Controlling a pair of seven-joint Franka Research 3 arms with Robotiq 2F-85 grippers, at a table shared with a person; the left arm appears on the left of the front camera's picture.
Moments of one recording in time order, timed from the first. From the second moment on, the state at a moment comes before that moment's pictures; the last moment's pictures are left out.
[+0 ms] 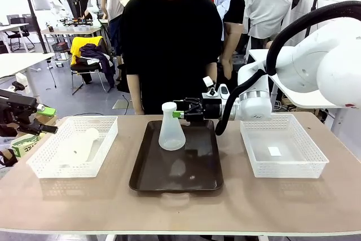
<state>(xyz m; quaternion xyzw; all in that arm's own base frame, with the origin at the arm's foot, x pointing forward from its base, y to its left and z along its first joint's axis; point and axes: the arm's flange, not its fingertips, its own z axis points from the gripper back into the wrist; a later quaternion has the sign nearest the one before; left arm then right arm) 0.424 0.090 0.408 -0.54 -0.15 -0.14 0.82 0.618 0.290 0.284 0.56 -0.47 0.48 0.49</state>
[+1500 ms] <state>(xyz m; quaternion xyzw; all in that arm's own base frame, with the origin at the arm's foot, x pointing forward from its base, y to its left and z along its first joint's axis) 0.424 0.091 0.408 -0.54 -0.15 -0.14 0.82 0.629 0.227 0.341 0.50 -0.48 0.50 0.52</state>
